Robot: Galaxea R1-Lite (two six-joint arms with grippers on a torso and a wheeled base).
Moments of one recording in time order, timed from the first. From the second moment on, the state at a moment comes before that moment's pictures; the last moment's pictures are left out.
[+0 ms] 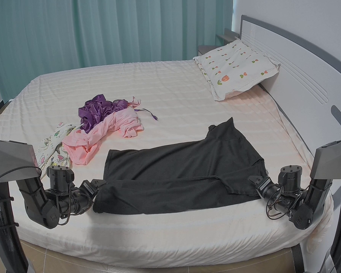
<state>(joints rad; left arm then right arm) -0.09 2.19 -0.44 -1.14 -0.15 -0.95 0.26 2.24 -0.40 -1.34 -0.11 1.03</state>
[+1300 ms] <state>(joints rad) -0.09 2.19 -0.45 -1.14 -0.14 -0.94 0.20 2.19 -0.31 -1.34 -0.06 1.00</state>
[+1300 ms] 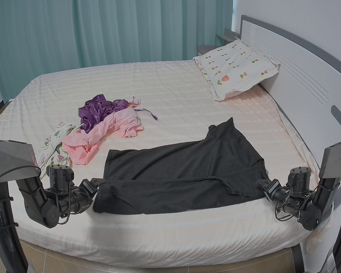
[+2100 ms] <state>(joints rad) -0.08 2.11 -0.47 -1.10 -0.12 -0.98 0.11 2.11 -0.31 -1.35 -0.05 0.95</state>
